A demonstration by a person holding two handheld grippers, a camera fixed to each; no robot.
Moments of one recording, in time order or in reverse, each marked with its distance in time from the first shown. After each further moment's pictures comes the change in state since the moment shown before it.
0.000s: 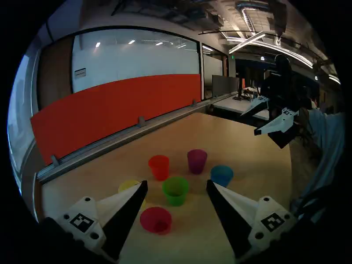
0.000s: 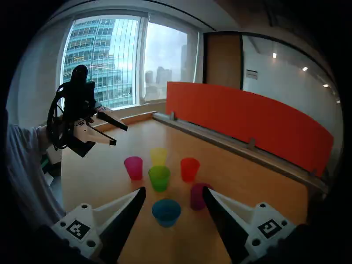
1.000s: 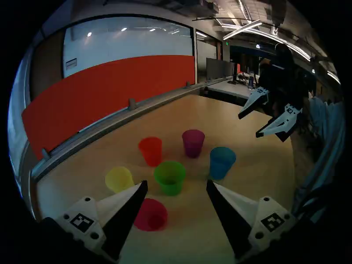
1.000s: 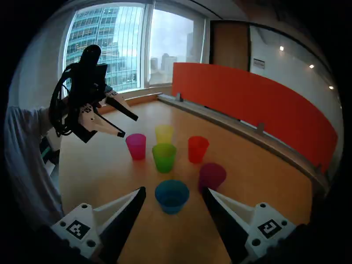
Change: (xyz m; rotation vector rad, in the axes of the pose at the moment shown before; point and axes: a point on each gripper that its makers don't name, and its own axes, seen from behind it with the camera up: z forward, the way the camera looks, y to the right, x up) left arm -0.046 0.009 0.036 -0.053 -0.120 0.025; right arm -0.057 -0.011 0.026 0.029 -0.110 -0.026
